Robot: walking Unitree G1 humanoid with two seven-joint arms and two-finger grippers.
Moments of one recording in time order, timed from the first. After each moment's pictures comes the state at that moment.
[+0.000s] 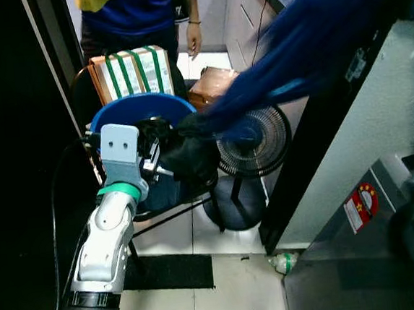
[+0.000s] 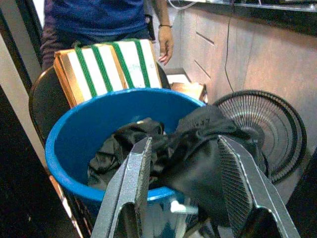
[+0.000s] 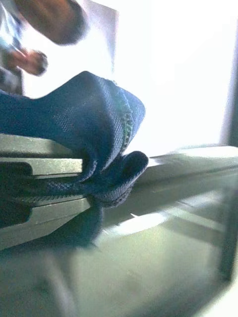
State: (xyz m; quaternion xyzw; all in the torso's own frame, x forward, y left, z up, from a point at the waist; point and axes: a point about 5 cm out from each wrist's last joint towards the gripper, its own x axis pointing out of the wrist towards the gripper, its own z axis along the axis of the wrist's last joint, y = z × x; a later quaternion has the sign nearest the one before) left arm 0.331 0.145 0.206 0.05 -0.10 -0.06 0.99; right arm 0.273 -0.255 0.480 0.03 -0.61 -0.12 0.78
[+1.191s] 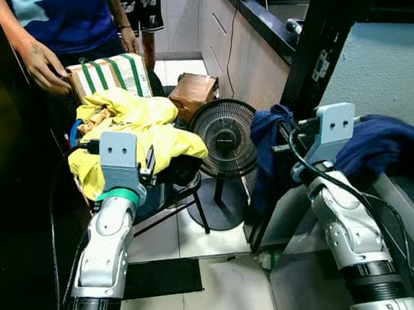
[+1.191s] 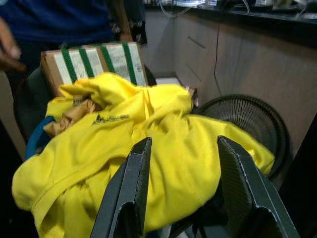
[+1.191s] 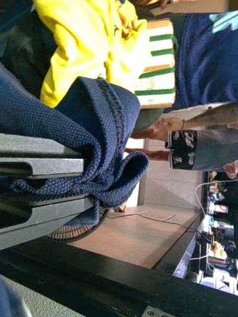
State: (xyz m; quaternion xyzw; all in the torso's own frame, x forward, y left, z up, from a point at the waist) left arm 0.329 0.147 0.203 0.04 -0.10 -0.04 0.99; right arm 0.344 -0.152 0.211 0.03 -0.15 0.10 0.98
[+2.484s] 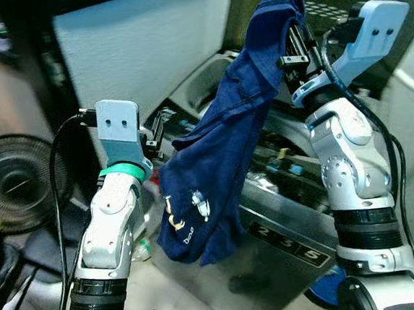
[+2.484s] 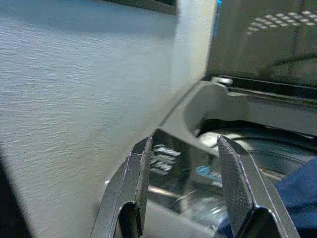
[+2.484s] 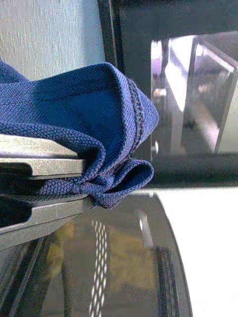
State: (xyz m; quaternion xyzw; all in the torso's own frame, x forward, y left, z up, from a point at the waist) left arm 0.330 0.133 0.247 0.02 -0.17 -0.06 0.98; right arm 0.342 -0.132 0.337 0.10 -0.32 0.13 0.93
